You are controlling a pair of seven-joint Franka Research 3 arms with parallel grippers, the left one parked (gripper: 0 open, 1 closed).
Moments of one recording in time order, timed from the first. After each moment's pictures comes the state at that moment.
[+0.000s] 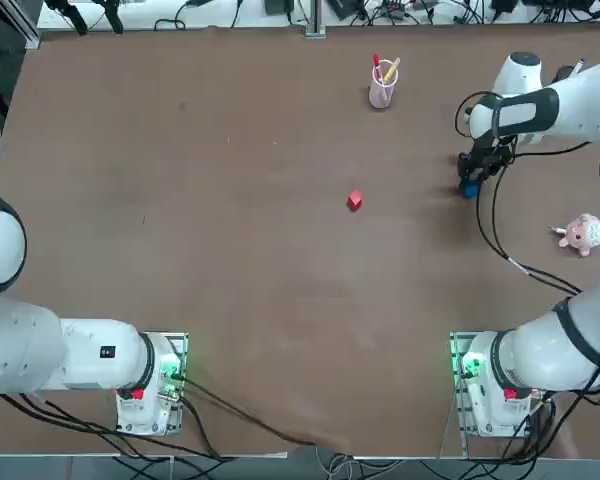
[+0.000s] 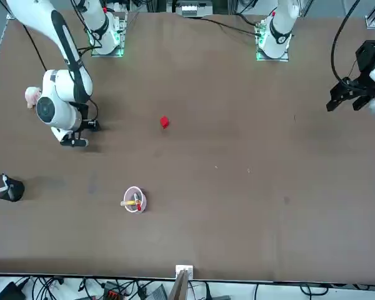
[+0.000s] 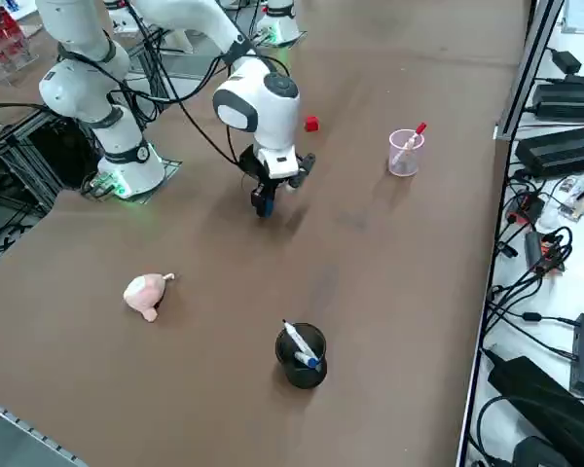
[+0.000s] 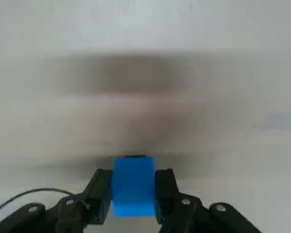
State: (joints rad) arm 0.08 0.29 -0.08 -2.31 -0.01 2.37 0.04
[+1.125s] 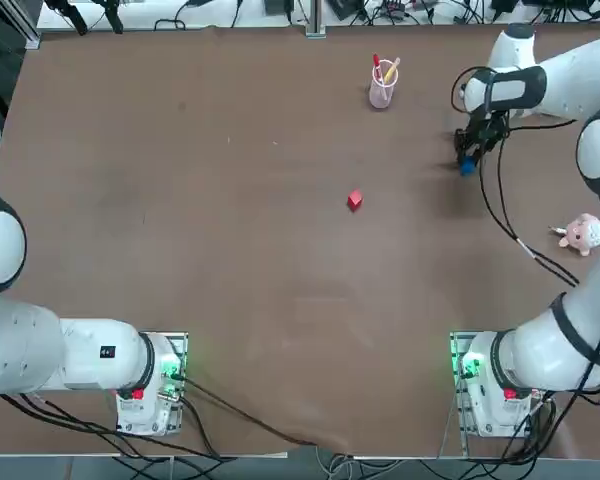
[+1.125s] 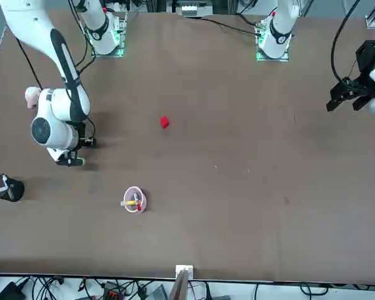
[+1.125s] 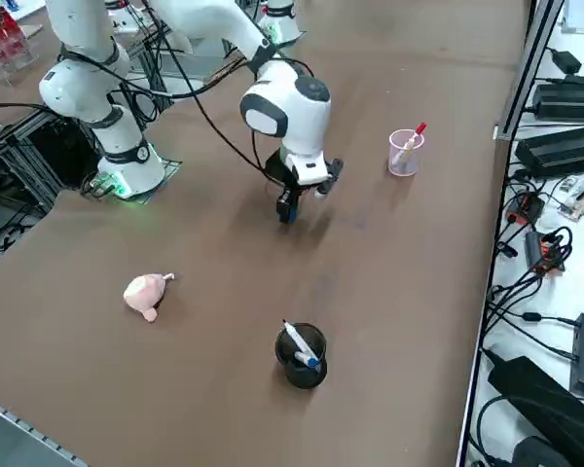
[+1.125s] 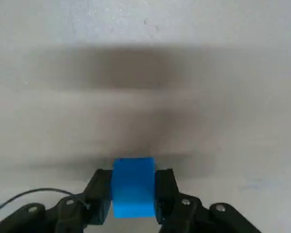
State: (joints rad) arm 0.08 0.44 -0.08 -2.08 -0.01 2.28 0.03
